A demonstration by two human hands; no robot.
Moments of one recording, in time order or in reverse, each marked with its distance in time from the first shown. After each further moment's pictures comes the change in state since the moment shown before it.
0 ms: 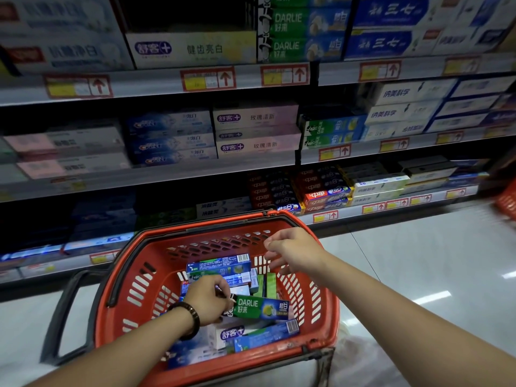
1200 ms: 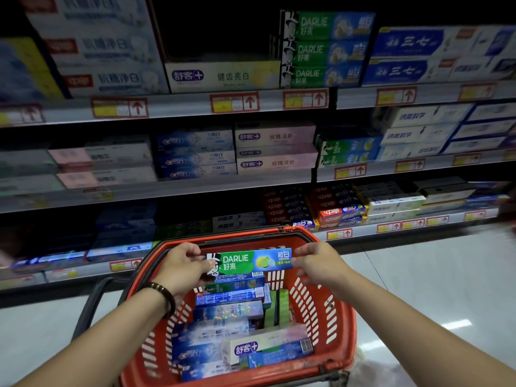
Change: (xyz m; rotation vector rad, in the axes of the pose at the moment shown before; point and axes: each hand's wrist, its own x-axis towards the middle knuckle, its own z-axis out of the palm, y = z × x) left_hand -0.010 0.030 -0.099 -0.647 0.222 -0.046; right_hand 0.004 0.002 -0.004 -0.056 0.157 0.050
